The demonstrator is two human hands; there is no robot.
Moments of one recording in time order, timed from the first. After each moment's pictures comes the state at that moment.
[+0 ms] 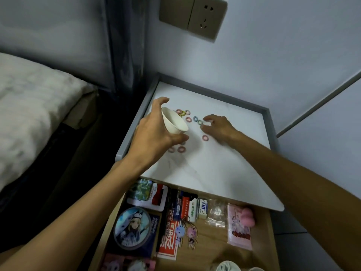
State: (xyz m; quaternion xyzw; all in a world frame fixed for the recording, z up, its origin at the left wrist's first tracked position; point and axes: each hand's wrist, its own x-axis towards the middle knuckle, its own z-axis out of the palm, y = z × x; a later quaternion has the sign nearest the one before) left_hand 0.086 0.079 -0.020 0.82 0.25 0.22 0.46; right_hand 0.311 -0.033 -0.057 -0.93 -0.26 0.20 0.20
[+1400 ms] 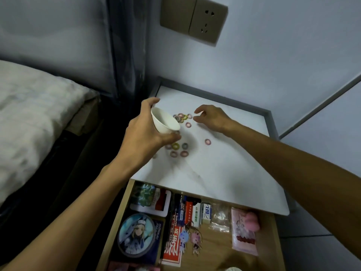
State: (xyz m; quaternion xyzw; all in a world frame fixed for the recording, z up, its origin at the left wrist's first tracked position) left_hand 0.076 0.104 -0.018 0.80 0.26 0.24 0.48; right_hand 0.310 0.008 -0.028 -0.91 -0.33 0.19 0.17
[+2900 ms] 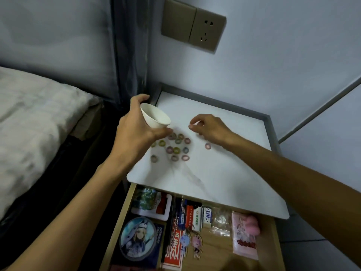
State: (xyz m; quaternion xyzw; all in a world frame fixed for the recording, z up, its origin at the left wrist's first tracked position) left_hand 0.074 0.120 -0.010 0.78 0.28 0.28 0.48; right_hand 0.273 -0.004 -0.017 -0.89 -0.35 0.20 0.23
